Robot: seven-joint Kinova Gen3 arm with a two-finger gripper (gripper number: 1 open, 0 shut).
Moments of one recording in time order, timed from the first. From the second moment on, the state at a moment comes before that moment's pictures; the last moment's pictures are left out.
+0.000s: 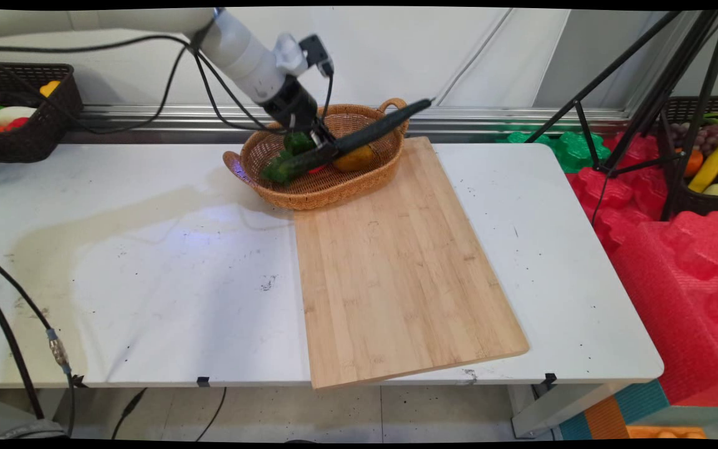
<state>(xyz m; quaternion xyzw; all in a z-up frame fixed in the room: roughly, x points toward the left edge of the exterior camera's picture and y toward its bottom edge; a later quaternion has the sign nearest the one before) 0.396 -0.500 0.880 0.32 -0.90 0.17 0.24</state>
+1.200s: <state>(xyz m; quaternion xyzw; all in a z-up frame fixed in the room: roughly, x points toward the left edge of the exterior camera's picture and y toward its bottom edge) 0.312 -0.394 0.990 0.24 -0.91 0.19 0.30</state>
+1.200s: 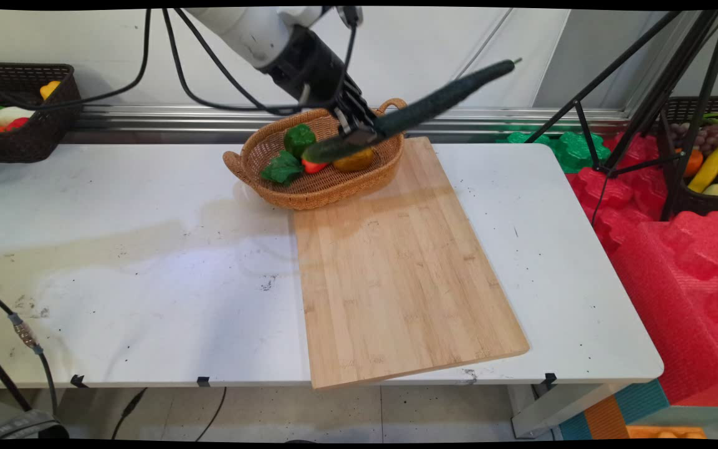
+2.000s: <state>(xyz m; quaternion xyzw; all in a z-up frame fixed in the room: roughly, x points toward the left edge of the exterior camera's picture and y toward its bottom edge) 0.266 -0.391 0.909 0.22 -0.93 0.16 0.24</state>
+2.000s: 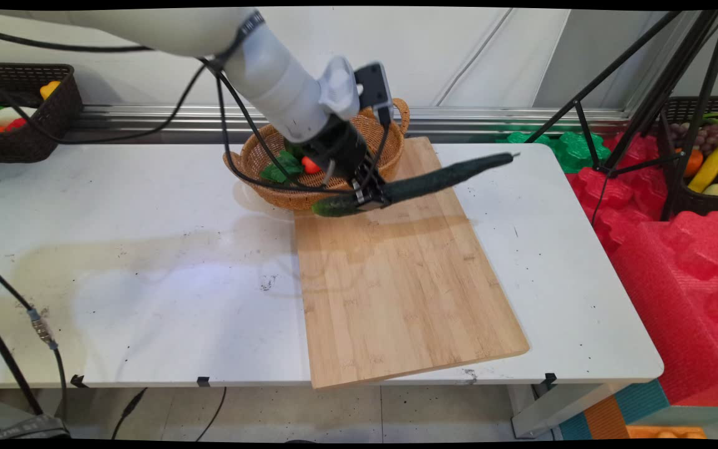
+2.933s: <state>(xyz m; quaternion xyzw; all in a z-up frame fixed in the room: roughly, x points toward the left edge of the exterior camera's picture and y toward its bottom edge) 0.255 -0.422 0.824 0.19 -0.96 0.13 0.18</state>
